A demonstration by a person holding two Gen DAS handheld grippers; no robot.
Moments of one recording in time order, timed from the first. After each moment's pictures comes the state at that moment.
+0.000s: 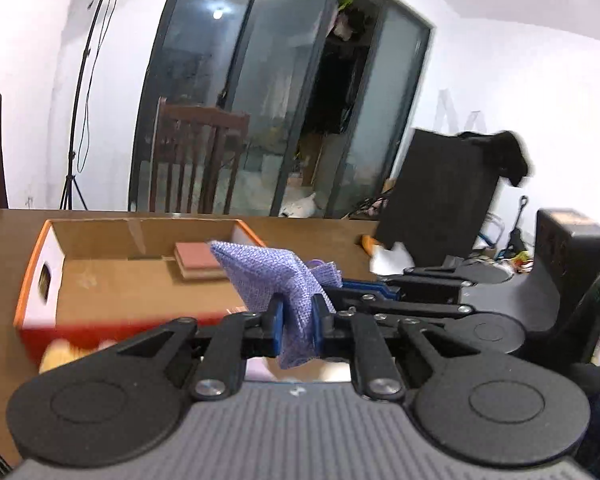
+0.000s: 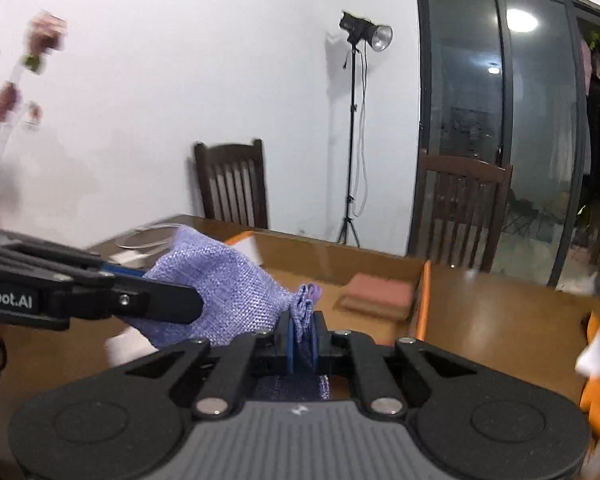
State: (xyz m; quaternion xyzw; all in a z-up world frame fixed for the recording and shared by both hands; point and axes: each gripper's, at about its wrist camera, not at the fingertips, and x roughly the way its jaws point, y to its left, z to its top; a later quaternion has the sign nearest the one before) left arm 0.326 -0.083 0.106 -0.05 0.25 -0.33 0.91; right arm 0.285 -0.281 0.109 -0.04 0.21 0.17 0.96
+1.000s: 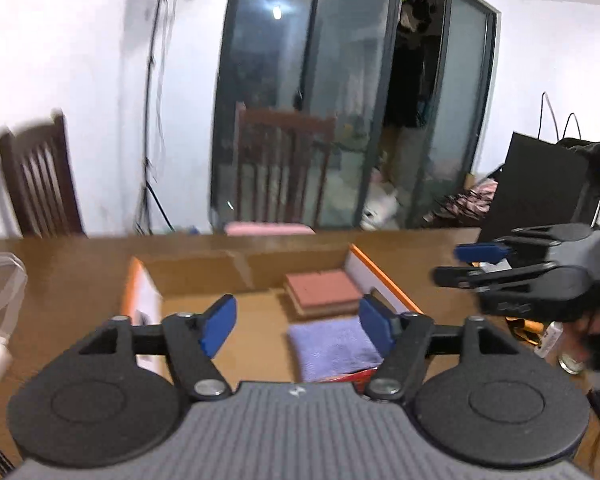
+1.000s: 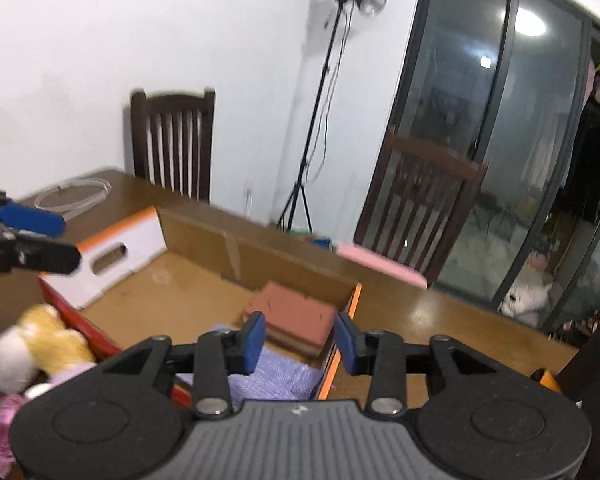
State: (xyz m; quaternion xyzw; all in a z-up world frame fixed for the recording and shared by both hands) left arm 0.372 -0.044 0.131 0.00 0.23 -0.21 0.95; right arm 0.382 -0.290 0.133 -0.13 0.25 0.10 0.95
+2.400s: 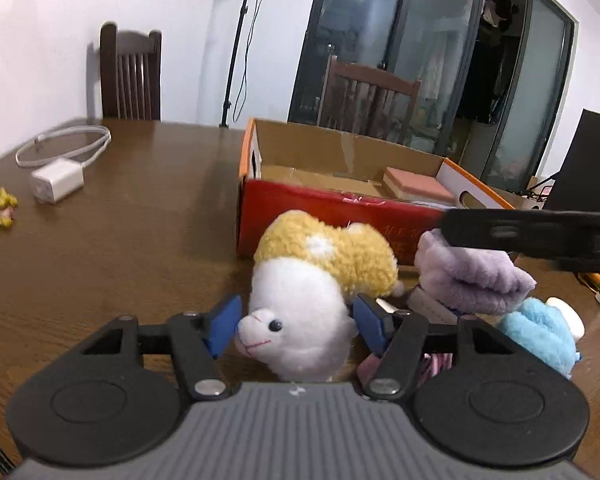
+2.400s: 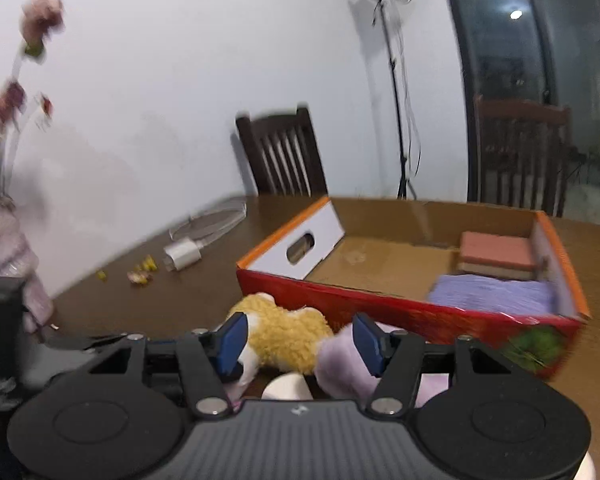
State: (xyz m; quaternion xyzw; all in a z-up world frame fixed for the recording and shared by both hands) left arm 0.319 0.033 -0.005 -0.07 0.29 -0.11 0.95; right arm 0.331 -0.183 0.060 0.02 0.27 0.24 0.93
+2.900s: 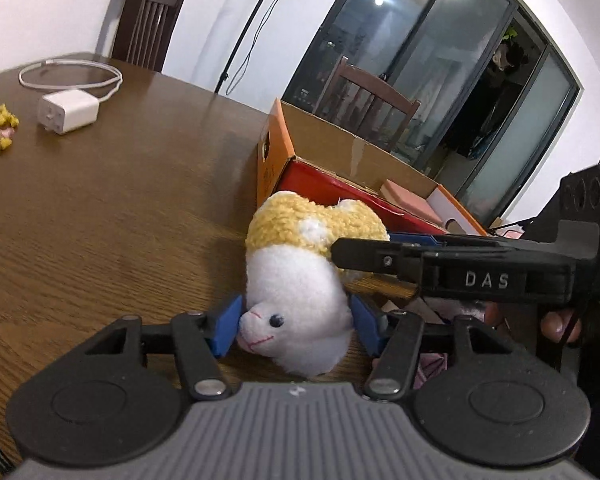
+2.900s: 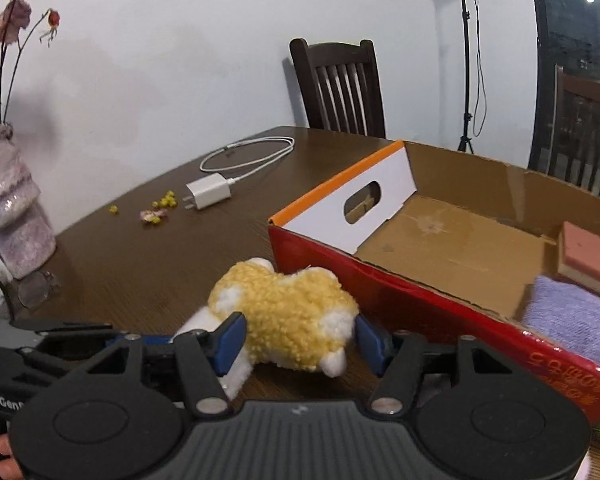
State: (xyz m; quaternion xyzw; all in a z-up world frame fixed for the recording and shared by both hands) left arm 0.322 0.091 -0.019 -0.18 0.31 -0.15 0.92; right arm 0.397 -0.126 0.024 -0.03 0.33 0.32 0.89
